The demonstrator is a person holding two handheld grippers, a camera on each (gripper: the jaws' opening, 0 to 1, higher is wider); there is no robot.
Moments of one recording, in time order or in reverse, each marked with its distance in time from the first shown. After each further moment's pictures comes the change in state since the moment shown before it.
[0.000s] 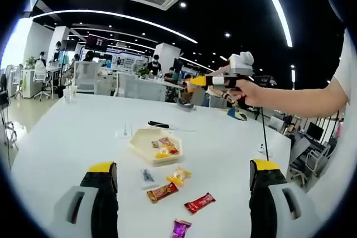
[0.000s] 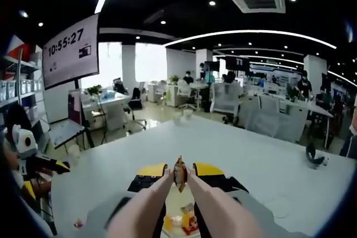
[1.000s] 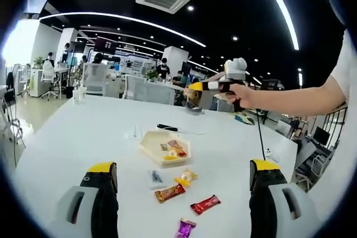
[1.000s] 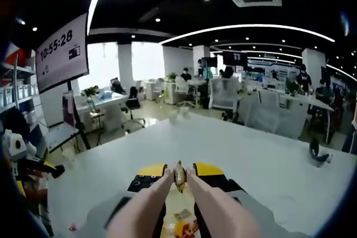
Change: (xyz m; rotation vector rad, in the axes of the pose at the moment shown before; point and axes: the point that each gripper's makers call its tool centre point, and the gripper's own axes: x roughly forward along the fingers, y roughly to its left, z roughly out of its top) left arm -0.012 0.014 0.007 -0.024 -0.040 0.071; right arm 0.034 -0.018 -0.002 0.020 0.025 -0.003
